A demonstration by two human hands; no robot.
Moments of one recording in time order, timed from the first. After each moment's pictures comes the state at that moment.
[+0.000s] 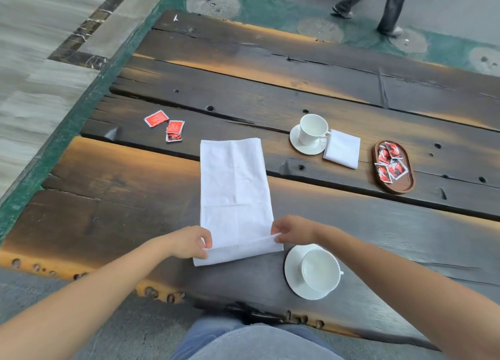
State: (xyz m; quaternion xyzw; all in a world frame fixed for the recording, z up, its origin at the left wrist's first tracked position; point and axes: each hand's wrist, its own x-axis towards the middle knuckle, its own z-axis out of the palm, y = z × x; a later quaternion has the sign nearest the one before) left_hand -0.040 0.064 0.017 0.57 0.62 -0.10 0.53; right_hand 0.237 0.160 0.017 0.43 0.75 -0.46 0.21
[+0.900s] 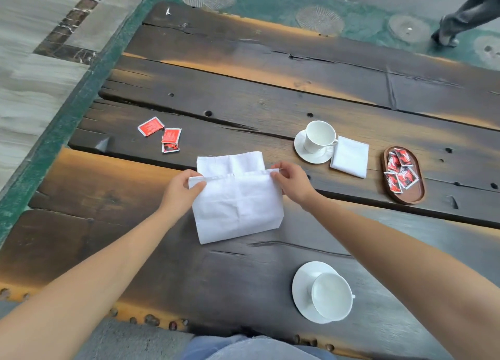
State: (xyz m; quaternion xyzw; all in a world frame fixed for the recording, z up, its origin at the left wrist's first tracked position) left_hand -0.077 0.171 0.018 0.40 0.75 0.34 0.40; right_hand 0.177 0.264 0.024 0.58 0.62 -0.50 -0.18
